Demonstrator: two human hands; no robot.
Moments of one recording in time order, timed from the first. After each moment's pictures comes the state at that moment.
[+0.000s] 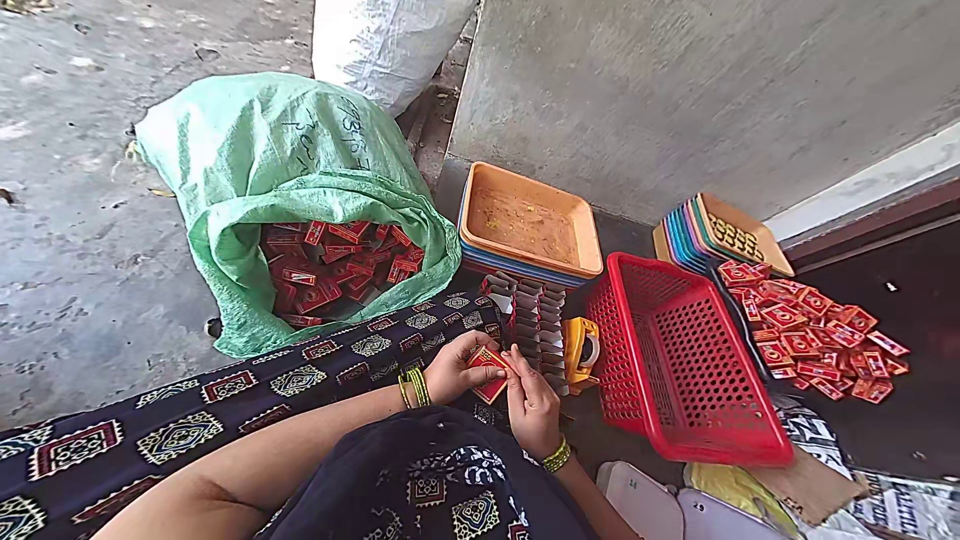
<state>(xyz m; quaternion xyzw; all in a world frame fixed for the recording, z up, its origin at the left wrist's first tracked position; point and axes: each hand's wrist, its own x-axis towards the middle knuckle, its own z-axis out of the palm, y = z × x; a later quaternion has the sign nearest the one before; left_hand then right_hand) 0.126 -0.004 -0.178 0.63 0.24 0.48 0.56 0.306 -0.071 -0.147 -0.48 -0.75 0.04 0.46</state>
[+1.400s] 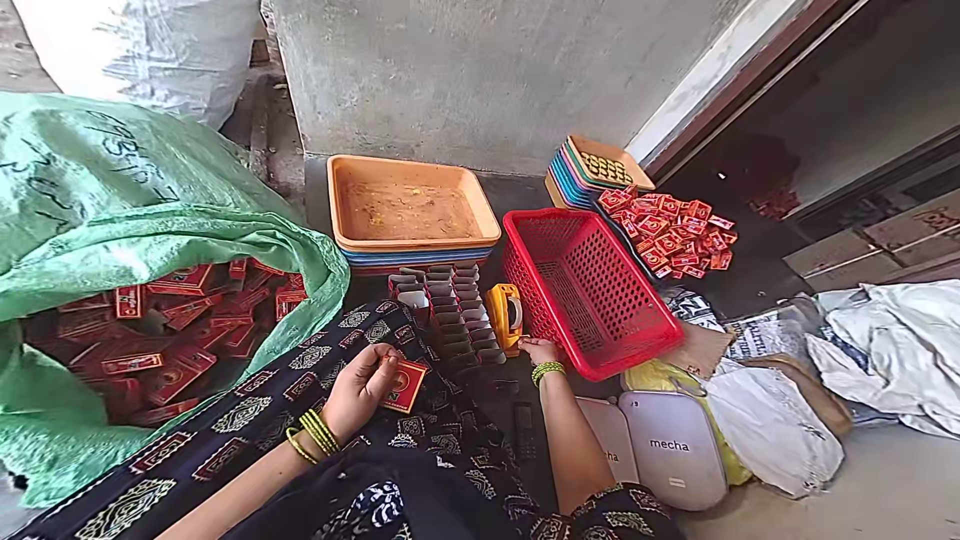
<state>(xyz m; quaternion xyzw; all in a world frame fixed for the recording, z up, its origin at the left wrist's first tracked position) 0.127 0.004 -0.184 0.70 0.31 0.42 0.48 0.545 -0.036 -0.237 -0.88 -0.23 0.28 0.29</state>
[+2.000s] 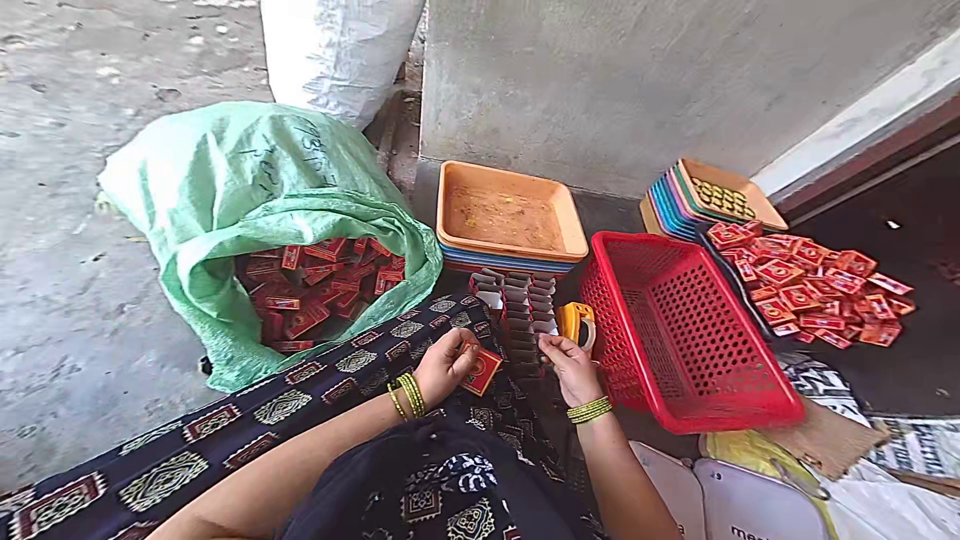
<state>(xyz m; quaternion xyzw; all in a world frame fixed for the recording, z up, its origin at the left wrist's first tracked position) 0.126 0.006 -0.182 0.70 0.34 0.41 0.47 0.406 -0.030 -0.162 -0.63 -0.41 0.42 0.51</state>
